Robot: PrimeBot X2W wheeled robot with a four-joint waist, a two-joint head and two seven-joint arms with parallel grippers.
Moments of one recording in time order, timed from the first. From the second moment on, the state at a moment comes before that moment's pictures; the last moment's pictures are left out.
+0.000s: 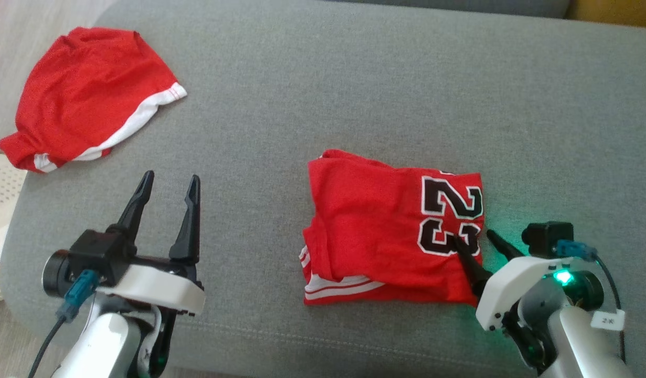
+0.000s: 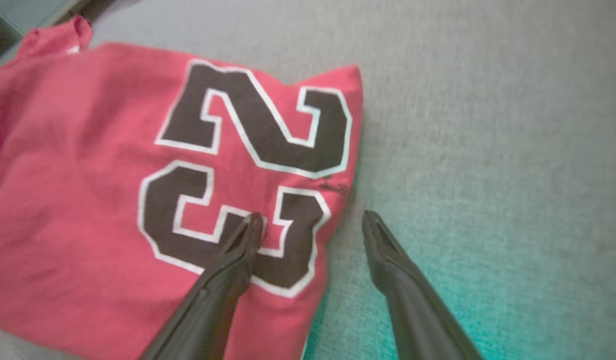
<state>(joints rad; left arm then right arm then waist) -0.13 0.37 -0.44 -0.02 -0.42 0.23 -0.22 -0.13 -0.11 0.15 0.32 0.30 0.13 0.26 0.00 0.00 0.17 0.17</state>
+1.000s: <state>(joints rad) -0.15 0.39 -0.43 -0.05 -0.41 0.23 -0.22 -0.33 -0.23 -0.01 0.33 0.31 0.13 0.28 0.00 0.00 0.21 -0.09</state>
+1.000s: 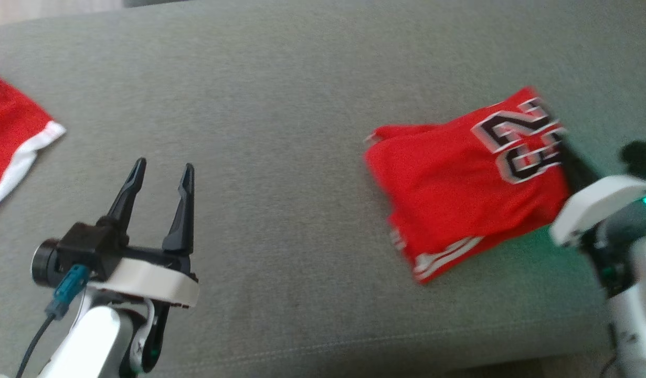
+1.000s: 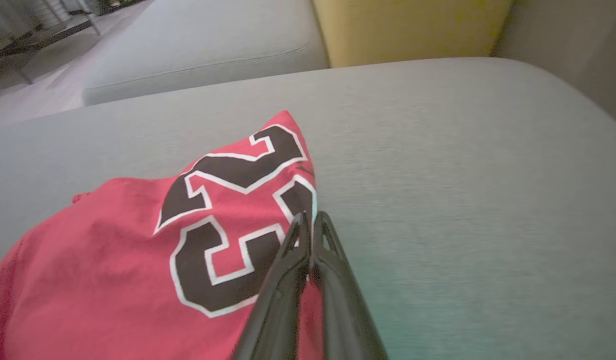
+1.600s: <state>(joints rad) -0.27 0.42 -0.44 -0.10 -0.39 0.20 -0.18 -0.62 -0.28 -0.19 0.50 0.30 0.13 0.19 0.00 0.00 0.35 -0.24</state>
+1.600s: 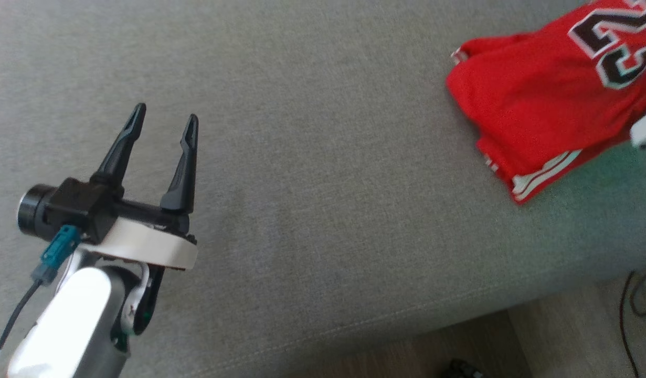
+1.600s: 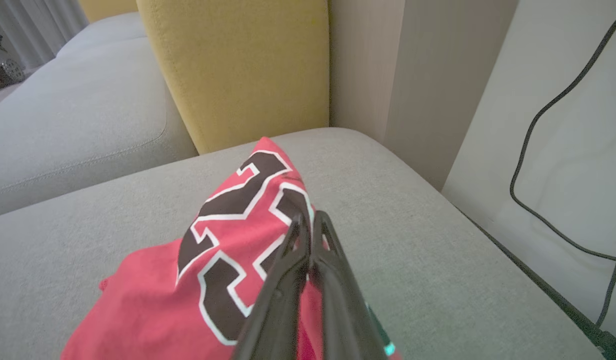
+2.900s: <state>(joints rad) -0.24 0.43 -0.45 -0.04 -0.42 0.21 -0.21 -0.50 -0.15 -0.25 0.39 0.10 0.13 0.02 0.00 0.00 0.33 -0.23</state>
